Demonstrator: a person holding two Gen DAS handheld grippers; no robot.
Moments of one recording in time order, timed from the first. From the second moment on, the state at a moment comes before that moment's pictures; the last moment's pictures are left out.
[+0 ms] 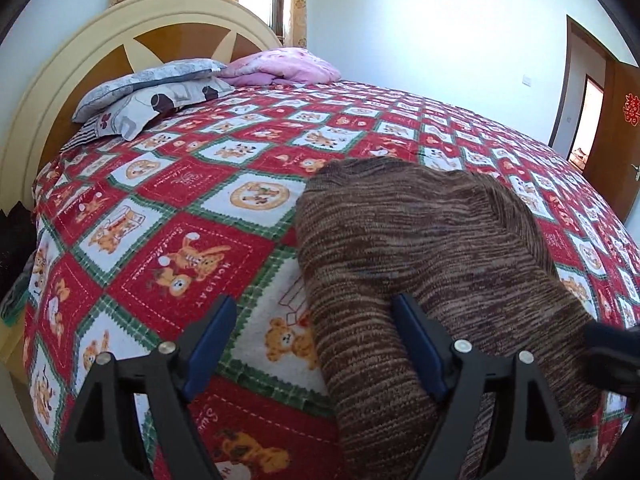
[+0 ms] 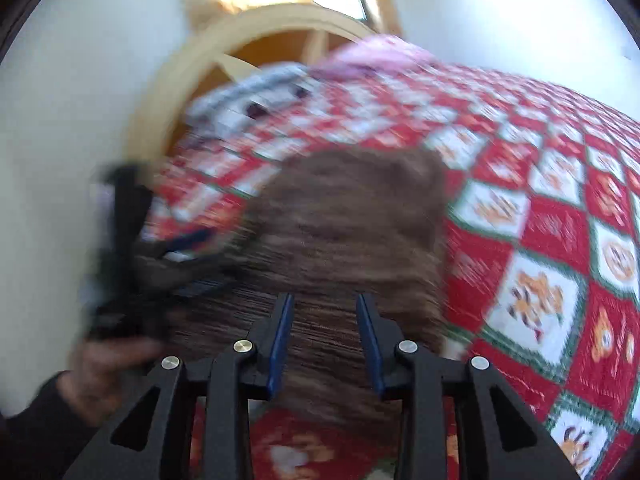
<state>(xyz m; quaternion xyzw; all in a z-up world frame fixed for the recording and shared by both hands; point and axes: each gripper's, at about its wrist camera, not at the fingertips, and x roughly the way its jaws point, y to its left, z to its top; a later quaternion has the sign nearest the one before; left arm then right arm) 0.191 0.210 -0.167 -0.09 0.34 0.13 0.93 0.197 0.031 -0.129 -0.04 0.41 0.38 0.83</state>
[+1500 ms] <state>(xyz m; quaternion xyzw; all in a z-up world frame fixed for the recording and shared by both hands) 0.100 0.166 -0.066 -0.12 0.20 0.11 0.97 0.069 -0.043 -0.031 -0.03 0.22 0.27 0.94</state>
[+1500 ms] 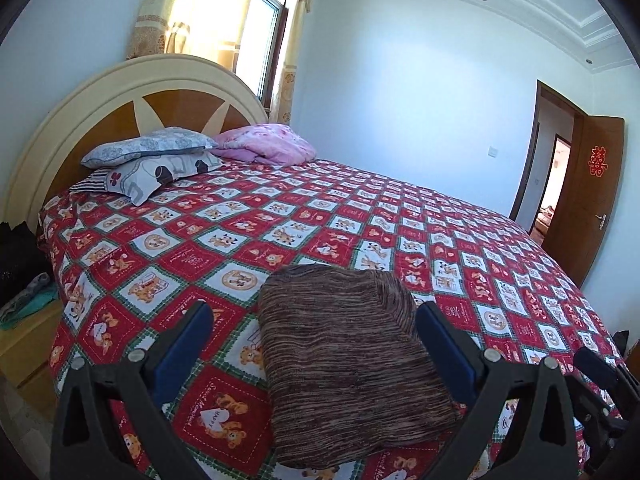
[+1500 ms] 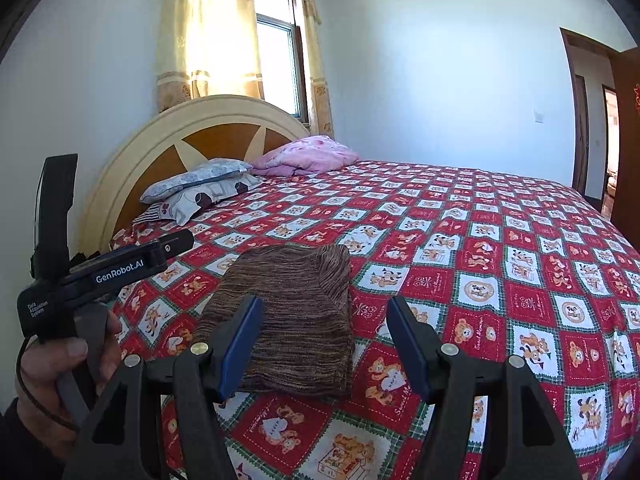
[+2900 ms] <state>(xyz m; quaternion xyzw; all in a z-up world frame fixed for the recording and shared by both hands) 0.093 0.151 -0.053 -0.10 0.18 0.11 0.97 0.064 -0.050 -0.023 -0.01 0.21 0.27 0.94</state>
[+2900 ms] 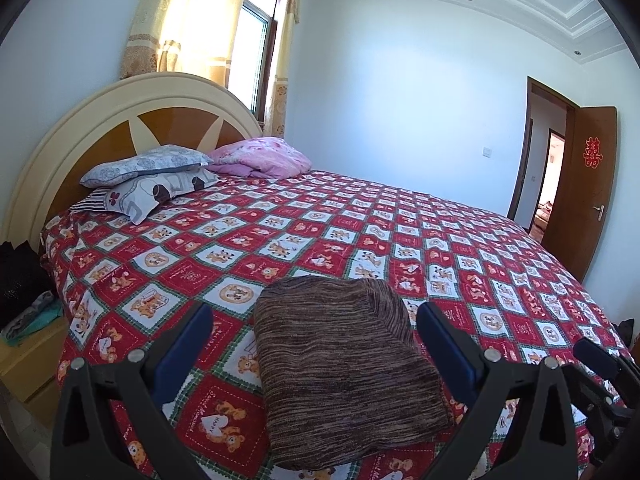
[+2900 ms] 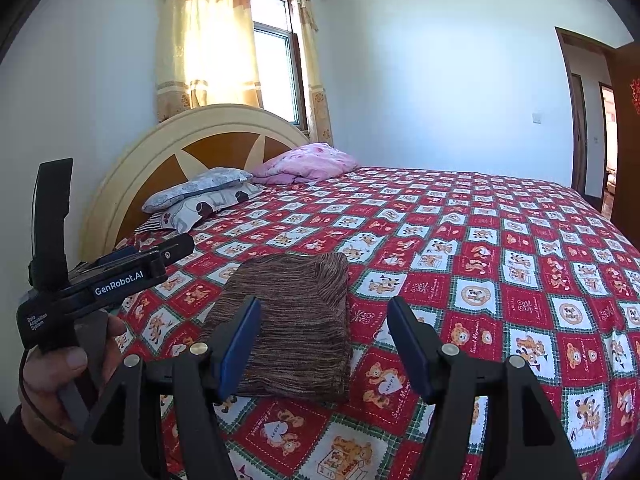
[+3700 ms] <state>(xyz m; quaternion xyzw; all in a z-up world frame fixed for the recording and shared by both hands) 0.092 0.153 -0.057 -0.08 0.17 0.14 0.97 0.060 -0.049 -0.027 -0.02 0.22 0.27 0.94</state>
